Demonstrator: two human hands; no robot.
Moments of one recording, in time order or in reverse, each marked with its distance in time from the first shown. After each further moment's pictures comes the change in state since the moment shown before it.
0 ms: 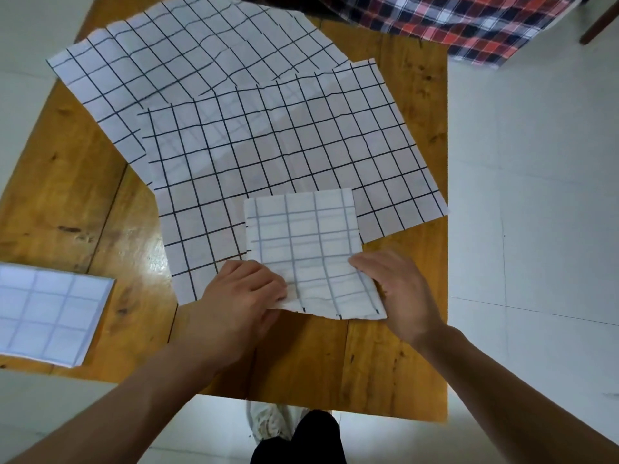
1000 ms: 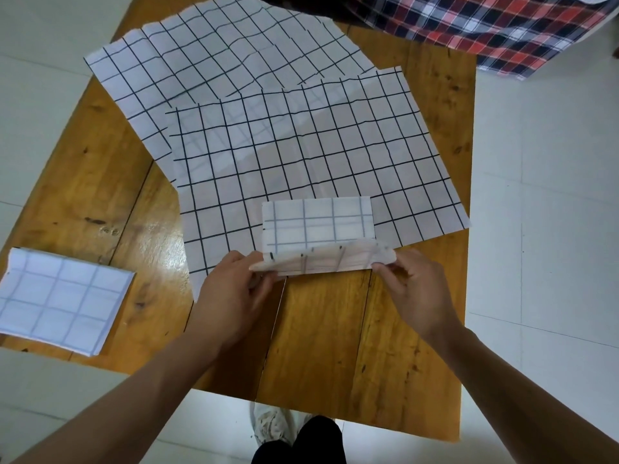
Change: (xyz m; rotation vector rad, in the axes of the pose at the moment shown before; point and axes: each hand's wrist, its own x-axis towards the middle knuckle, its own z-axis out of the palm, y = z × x) left_hand -0.001 -0.021 0.012 -0.211 0.146 -0.454; right_hand 0.026 -0.011 -0.008 0.155 0.041 0.324
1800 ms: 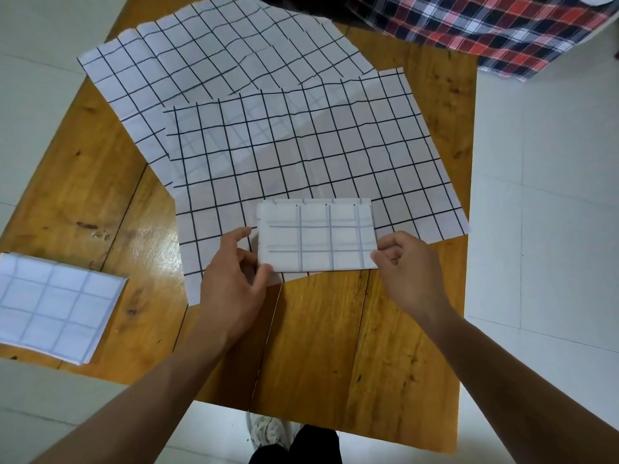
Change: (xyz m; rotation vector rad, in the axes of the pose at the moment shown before) left_hand 0.020 0.019 0.004 -0.267 0.139 -0.310; right_hand 0.033 -0.018 -0.002 0.080 0.003 0.314
